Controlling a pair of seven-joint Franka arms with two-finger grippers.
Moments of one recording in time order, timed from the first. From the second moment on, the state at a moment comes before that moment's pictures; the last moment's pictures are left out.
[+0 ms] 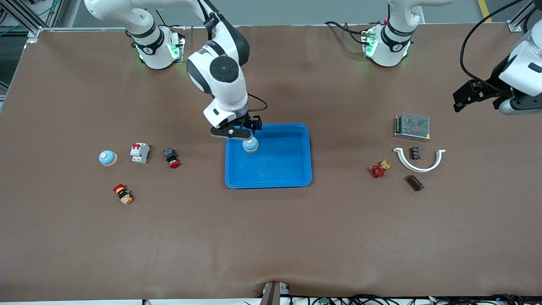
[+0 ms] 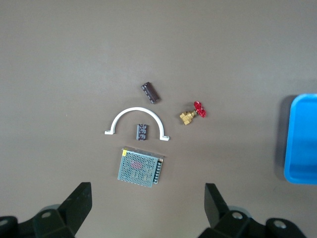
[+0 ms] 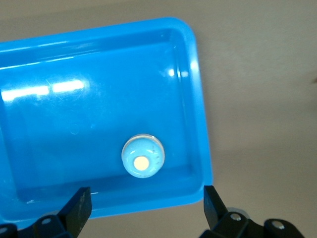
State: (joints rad) left arm -0.05 -0.10 -0.05 -1.70 0.05 1.62 -0.11; right arm 0.74 0.35 0.02 -1.91 -0.04 2.27 0.89
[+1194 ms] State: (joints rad) left arm -0.08 -0.13 -0.03 -1.70 0.02 1.58 -0.10; right arm 0.78 0.54 0.01 -2.01 -0.06 2.61 0.91
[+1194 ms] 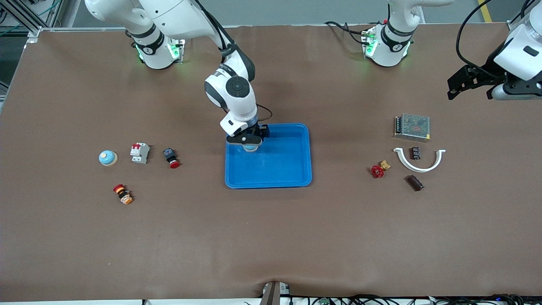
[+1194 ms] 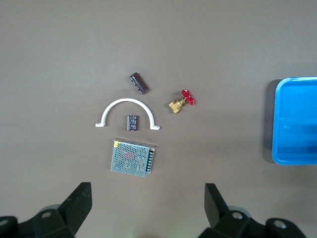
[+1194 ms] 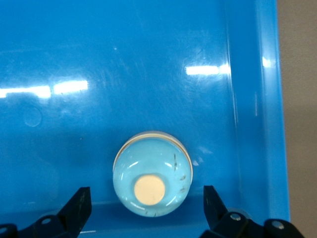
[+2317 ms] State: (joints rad) left arm -0.08 -0.10 -0.03 -1.67 0.02 1.55 -0.12; right arm 0.79 0.58 -0.02 -1.98 -0.08 2.67 0.93
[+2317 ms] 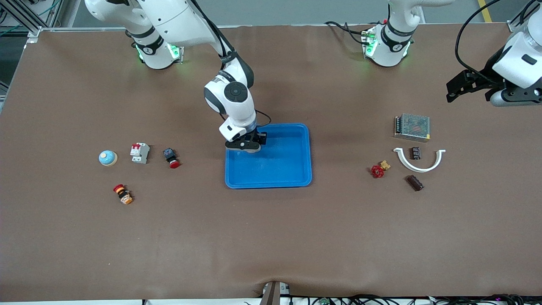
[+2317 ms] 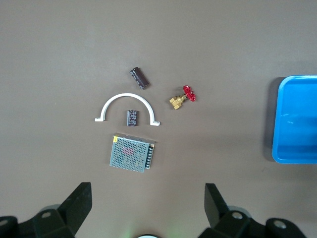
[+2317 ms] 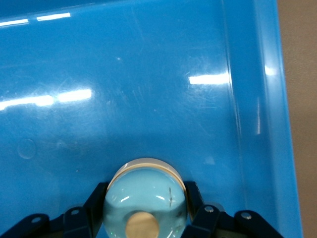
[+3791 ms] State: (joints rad) left arm -0.07 -0.09 -0.03 -1.67 0.02 1.55 -0.12; right arm 0.37 0.35 -0.05 -1.96 -0.08 2.36 -0.01
